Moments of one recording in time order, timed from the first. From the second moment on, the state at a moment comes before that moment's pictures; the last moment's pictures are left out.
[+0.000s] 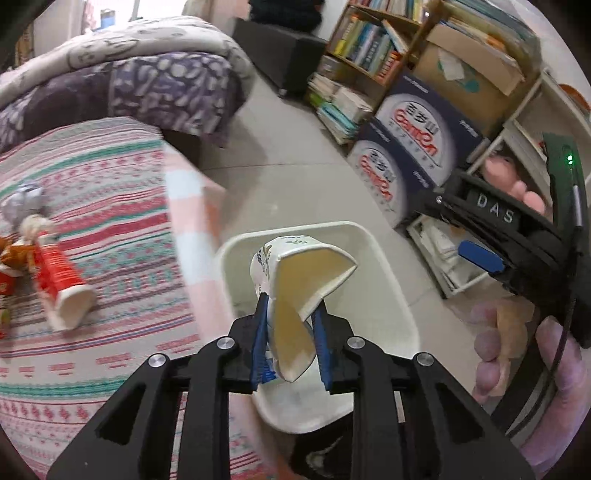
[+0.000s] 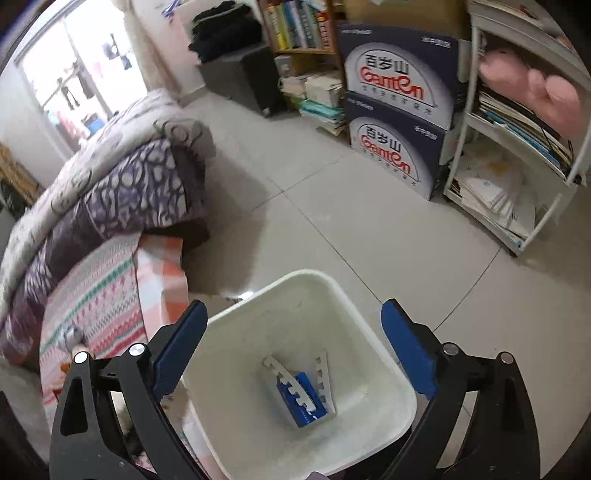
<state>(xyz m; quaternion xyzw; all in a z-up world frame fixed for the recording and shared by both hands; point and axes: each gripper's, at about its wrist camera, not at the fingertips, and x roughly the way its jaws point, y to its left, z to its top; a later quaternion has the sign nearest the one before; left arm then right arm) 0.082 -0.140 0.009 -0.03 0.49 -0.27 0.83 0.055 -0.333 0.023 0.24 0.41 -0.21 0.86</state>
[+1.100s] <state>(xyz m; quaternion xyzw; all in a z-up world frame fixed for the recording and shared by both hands) 0.124 0.022 0.007 0.04 0.50 -0.01 0.86 0.097 -0.205 0.013 0.15 0.45 -0.10 0.87</state>
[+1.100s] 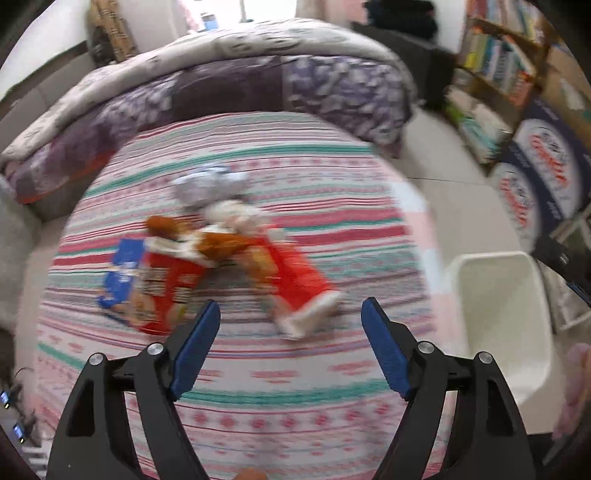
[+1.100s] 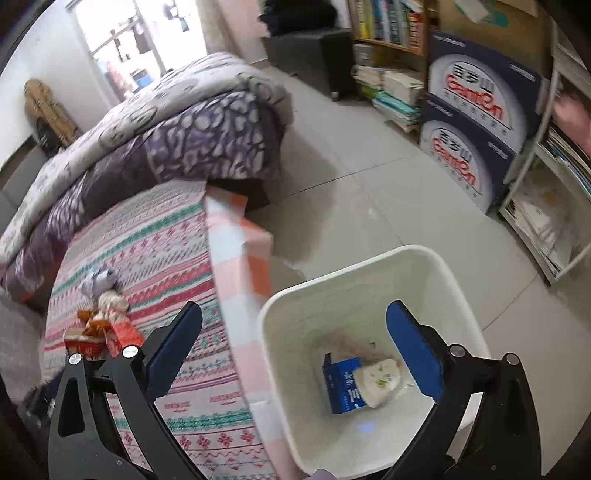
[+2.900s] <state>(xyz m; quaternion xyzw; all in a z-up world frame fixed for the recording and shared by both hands) 0.105 0.192 -0.011 -0.17 0.60 -0.02 0.78 0.173 0.007 -0.057 -0.01 0.57 0.17 0.80</state>
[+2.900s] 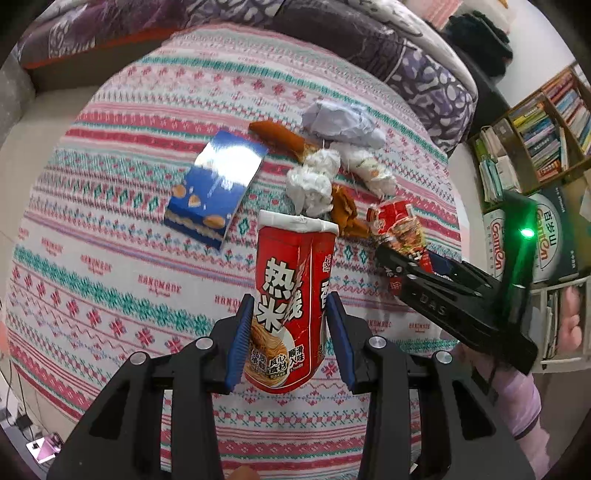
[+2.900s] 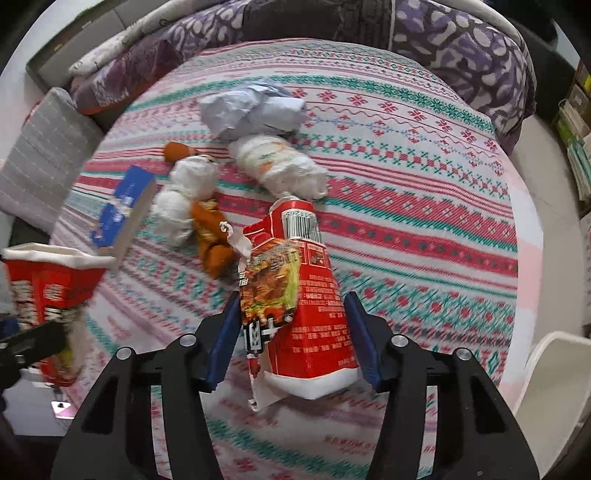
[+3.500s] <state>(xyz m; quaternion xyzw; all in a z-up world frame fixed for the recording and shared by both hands) 0.094 0.187 0.023 -0.16 0.54 -0.01 0.83 0.114 -0.006 0.034 -0.02 0.43 0.20 0.88</state>
